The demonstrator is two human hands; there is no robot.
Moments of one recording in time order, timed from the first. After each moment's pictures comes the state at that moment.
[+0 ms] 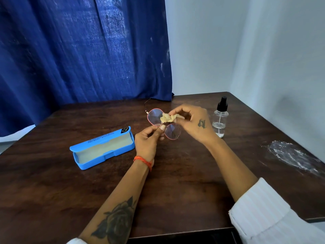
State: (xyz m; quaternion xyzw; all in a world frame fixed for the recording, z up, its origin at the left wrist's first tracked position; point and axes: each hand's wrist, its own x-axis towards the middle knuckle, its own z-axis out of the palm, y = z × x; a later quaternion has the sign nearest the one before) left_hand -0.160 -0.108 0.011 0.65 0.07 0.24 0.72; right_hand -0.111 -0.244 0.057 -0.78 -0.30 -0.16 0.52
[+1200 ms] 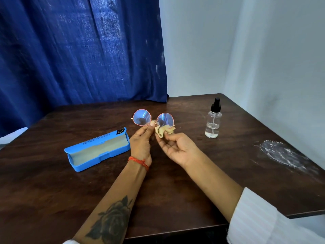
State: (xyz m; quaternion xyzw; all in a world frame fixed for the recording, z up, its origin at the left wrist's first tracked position) left_hand -0.166 -0.114 0.023 0.50 0.10 0.20 0.84; right_hand -0.157 -0.213 0.042 -0.29 0.09 0.27 0.91
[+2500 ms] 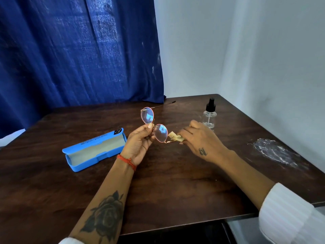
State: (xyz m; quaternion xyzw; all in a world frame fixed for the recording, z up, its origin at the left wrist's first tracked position) left_hand -0.166 -0.096 0.028 0.52 0.00 0.07 0.85; right_hand -0.125 -0.299 0.025 -0.83 -0.44 -0.34 0.04
